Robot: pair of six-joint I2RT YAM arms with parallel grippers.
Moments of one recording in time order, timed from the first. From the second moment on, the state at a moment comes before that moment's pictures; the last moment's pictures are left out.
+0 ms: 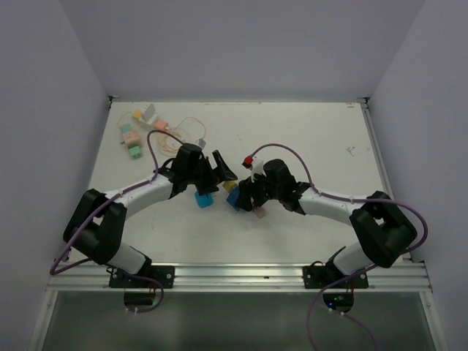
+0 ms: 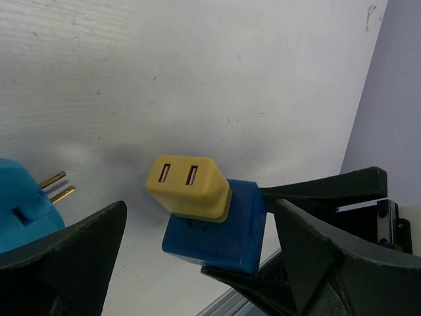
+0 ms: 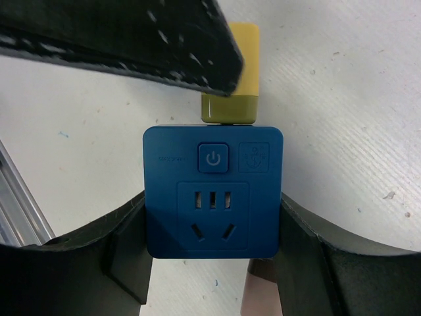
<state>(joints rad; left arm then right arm) -0.50 1.50 0.83 -0.08 0.29 -0.95 0.69 1.50 0.72 0.12 -0.33 0.21</state>
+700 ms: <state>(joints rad) -0.54 1.56 0.82 0.06 0.27 -1.11 0.71 1.45 0.71 0.12 -0.28 0.22</state>
